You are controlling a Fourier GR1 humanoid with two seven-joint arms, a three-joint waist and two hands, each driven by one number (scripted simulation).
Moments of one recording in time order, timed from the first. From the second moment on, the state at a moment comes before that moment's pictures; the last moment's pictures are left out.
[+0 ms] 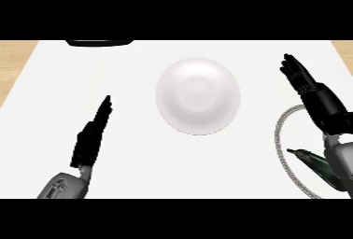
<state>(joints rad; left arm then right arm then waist) -0.16 0.29 -0.32 -1.32 0.12 0.31 -0.06 -0.34 -0.54 0.17 -1.35 -0.25 0.07 -0.22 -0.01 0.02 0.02</state>
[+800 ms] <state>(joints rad) 0.06 0.53 -0.19 -1.41 0.09 0.31 -0.15 0.07 -0.43 -0.42 -1.38 -0.75 0.11 -0.55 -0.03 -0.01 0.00</state>
